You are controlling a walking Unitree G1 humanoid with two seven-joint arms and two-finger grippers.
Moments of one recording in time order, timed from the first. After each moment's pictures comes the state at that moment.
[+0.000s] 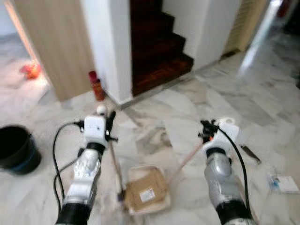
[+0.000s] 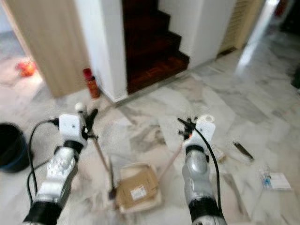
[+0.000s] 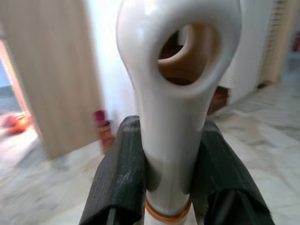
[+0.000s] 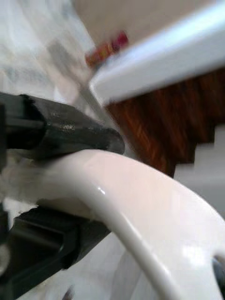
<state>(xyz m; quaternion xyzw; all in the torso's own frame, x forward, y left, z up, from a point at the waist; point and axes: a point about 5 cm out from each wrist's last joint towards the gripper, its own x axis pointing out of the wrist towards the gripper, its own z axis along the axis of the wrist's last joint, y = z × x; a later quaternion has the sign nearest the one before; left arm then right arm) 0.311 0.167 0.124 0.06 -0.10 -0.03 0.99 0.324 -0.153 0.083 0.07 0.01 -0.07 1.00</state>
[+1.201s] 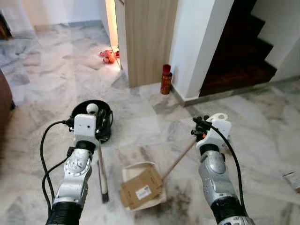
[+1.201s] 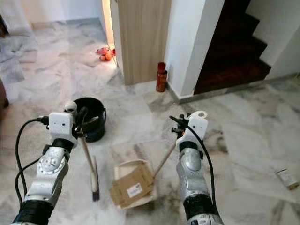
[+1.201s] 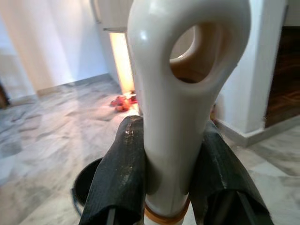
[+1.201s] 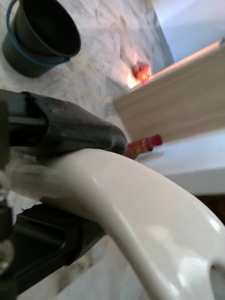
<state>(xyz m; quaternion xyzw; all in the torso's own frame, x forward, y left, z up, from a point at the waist) 0.312 0.169 0.127 0.08 -0.10 -0.02 0.99 0.322 -0.158 0.079 0.09 0.02 -0.08 0.99</state>
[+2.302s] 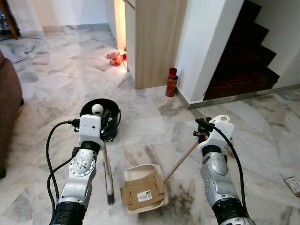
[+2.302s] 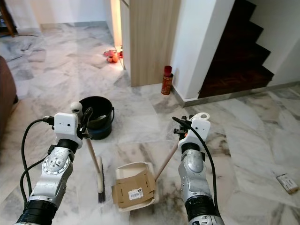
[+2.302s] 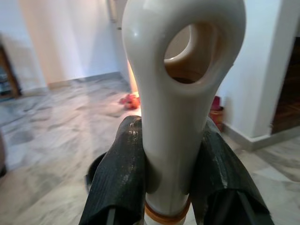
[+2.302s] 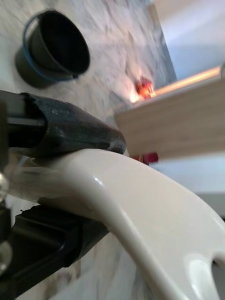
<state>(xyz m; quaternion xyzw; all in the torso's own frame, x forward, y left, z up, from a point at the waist) 0.312 0.169 0.127 0.07 -0.10 -0.02 0.99 0.324 -0.156 0.082 0.08 0.01 -0.07 0.99</state>
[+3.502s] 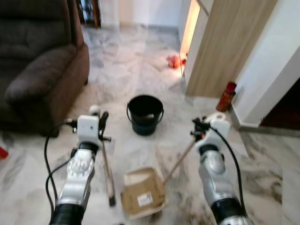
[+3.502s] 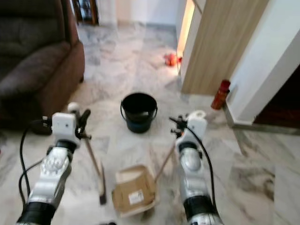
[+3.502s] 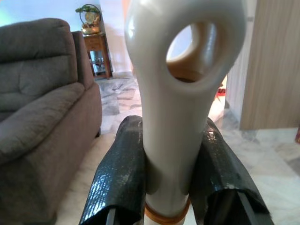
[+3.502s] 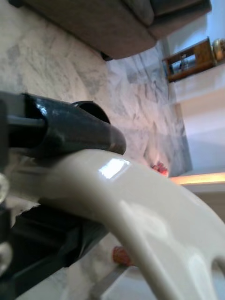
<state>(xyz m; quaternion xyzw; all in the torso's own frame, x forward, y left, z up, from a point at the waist) 0.311 0.173 0.123 0.08 -0.09 -0.01 0.99 0.325 -0.148 0.083 0.09 0.01 -0.04 1.00</state>
